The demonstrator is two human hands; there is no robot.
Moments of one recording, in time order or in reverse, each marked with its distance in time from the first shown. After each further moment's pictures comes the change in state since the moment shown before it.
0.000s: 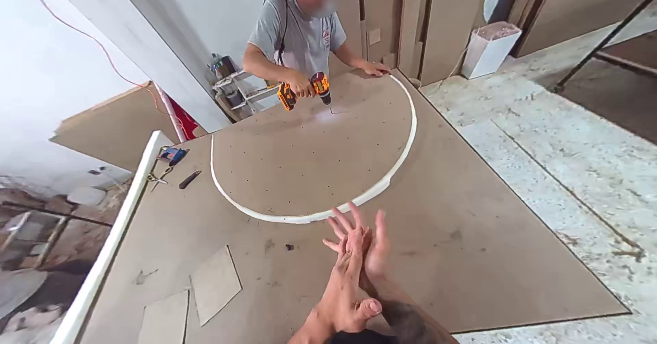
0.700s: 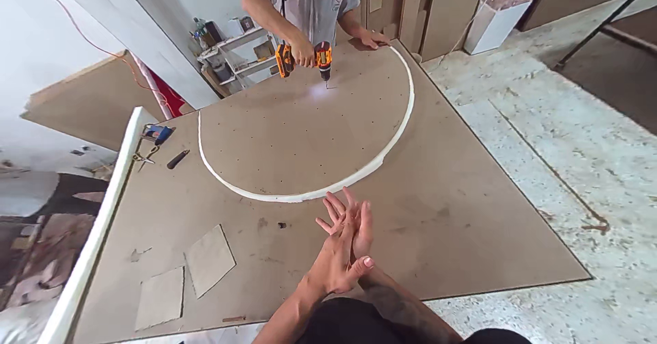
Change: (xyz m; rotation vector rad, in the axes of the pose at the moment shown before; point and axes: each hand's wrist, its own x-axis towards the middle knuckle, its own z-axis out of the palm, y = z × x) left_hand 0.039 0.054 -0.007 0.112 -0.206 -0.384; right_hand -0.036 -0.041 0.049 -0.149 0.202 0.068
